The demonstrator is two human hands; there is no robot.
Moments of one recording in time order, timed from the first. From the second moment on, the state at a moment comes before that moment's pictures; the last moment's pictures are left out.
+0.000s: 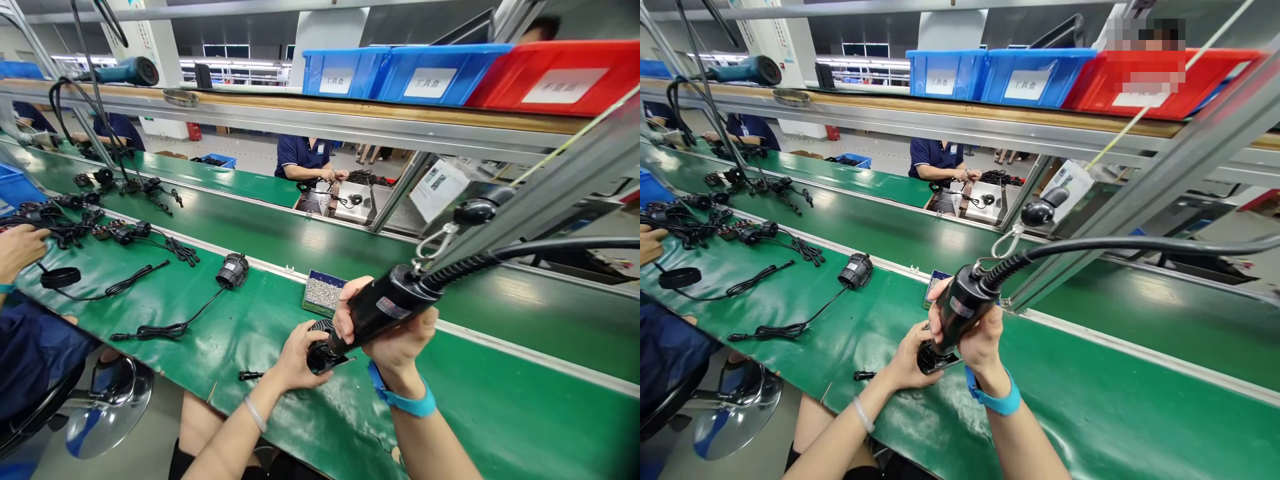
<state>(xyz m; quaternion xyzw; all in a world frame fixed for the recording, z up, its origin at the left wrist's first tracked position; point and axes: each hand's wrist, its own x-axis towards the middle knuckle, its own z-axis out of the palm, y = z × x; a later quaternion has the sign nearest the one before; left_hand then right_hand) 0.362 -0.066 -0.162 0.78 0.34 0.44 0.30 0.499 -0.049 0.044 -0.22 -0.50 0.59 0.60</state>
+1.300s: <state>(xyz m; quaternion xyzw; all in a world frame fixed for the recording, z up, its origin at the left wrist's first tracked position) 0.356 0.010 -0.110 0.68 0.45 0.31 0.50 0.567 -0.052 0.060 -0.36 -0.44 0.40 0.72</state>
